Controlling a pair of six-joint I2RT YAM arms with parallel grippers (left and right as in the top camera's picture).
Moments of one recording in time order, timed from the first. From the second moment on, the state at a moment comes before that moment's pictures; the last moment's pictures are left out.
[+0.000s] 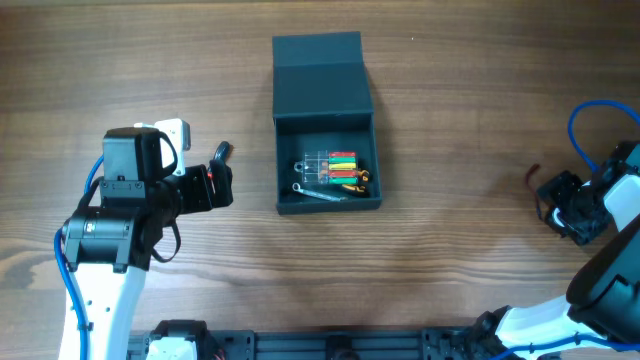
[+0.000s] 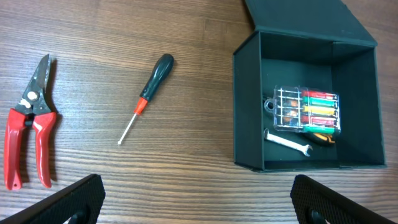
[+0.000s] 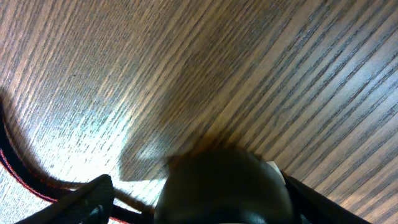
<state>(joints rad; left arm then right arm) -0.05 1.04 1.04 -0.99 0.13 -0.20 -0.66 1.74 0.94 -0.61 -0.02 0.33</state>
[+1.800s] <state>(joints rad) -0.05 1.04 1.04 -0.99 0.13 -0.20 0.11 1.39 1.44 -0.98 -0.17 -0.24</state>
